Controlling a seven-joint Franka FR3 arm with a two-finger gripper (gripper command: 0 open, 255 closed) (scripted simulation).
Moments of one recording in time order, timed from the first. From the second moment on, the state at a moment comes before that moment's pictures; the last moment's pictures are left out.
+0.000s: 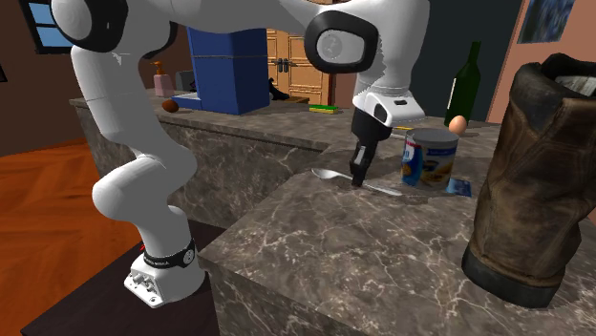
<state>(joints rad) 0.08 -0.18 0.08 -2.05 0.20 1.77 0.23</state>
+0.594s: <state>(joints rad) 0.07 -0.19 0.08 -1.94 0.20 1.65 0.25</state>
